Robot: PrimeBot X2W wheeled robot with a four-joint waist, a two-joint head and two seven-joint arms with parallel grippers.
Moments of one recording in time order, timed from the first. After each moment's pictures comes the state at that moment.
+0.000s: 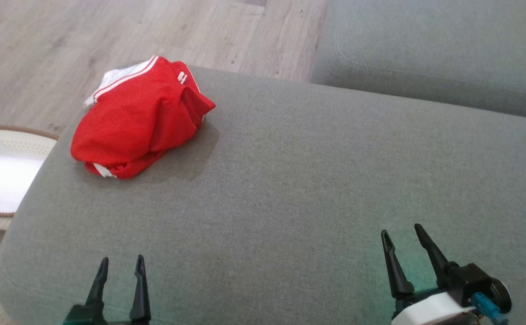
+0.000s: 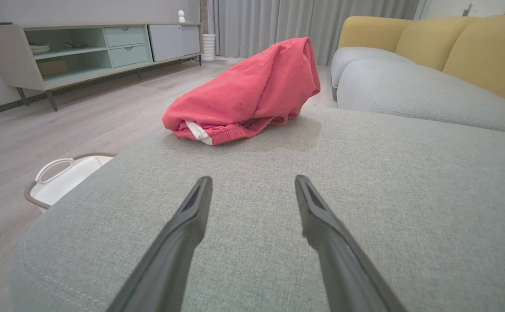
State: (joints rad) left arm 0.11 0.08 -0.06 0.32 -0.14 -0.03 -0.25; right arm 0.10 -0.04 0.13 0.27 0.07 0.12 -0.25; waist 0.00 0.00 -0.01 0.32
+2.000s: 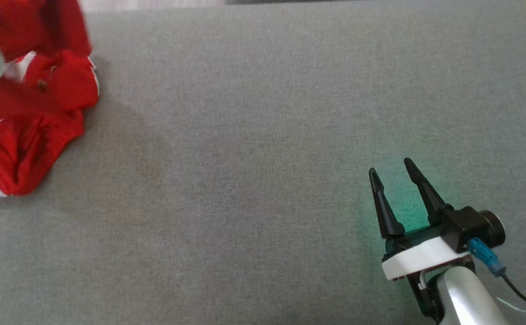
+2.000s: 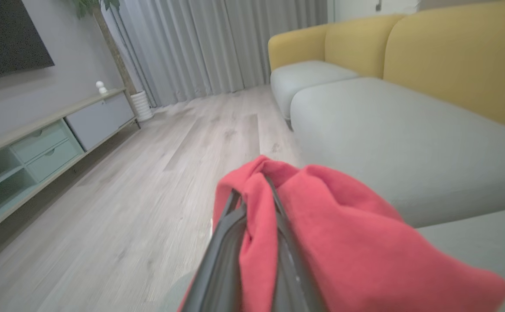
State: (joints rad) left arm -0.94 0.52 -0.24 0.56 -0.41 -0.13 0.23; right arm -0.11 -0.07 0.19 0.24 0.07 0.12 -0.25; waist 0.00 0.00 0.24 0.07
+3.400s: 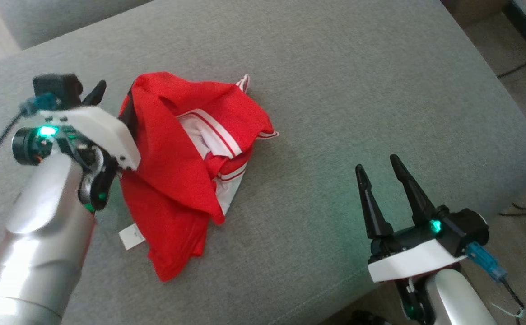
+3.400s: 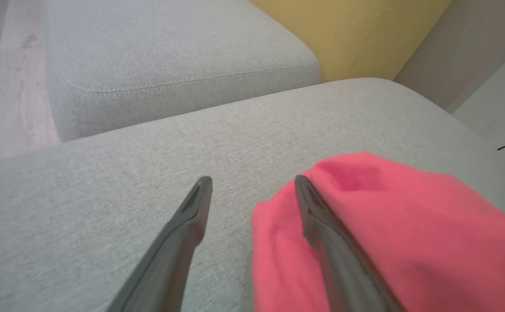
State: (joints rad) left arm -0.73 0.30 -0.44 0.65 -0.63 -0.06 0.21; right arm -0.08 -0.05 0.25 0.15 0.18 0.12 -0.25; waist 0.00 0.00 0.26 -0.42
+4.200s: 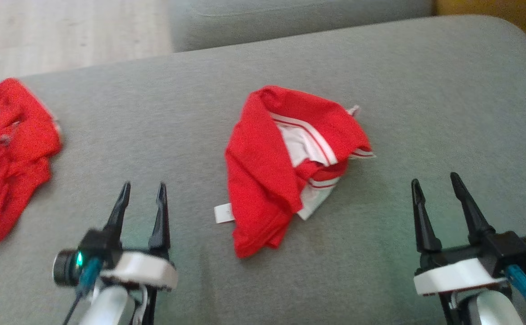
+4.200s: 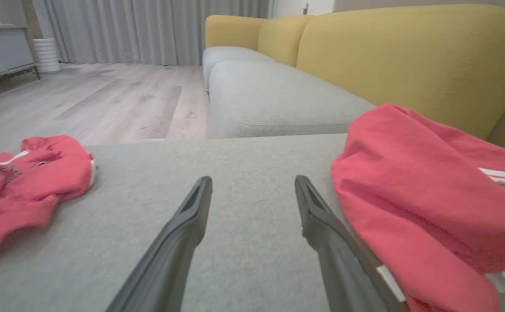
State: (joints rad) left arm -0.23 0.23 -0.43 0.38 -0.46 0.12 -0.25; right arm 0.02 -0.05 0.03 0.10 0.01 0.12 -0.25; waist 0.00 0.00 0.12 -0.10
